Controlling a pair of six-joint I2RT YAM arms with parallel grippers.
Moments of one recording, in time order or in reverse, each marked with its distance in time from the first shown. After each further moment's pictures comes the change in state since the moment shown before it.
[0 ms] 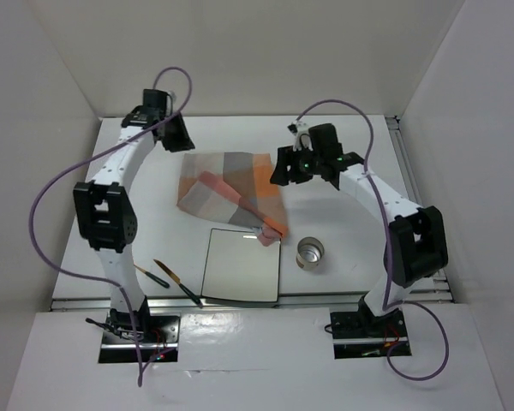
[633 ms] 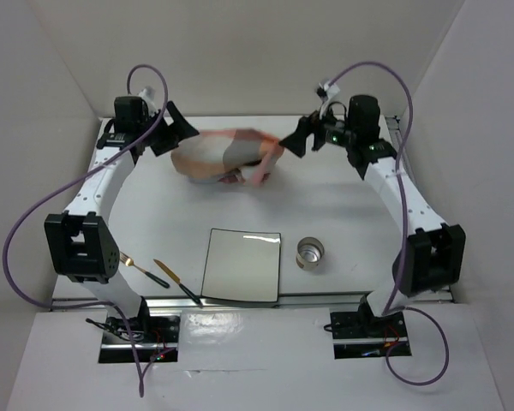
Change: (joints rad) left arm 0.037 -0.246 -0.248 0.288 0.208 -0.162; right arm -0.145 -0.015 0.214 0.231 -0.314 -0.155
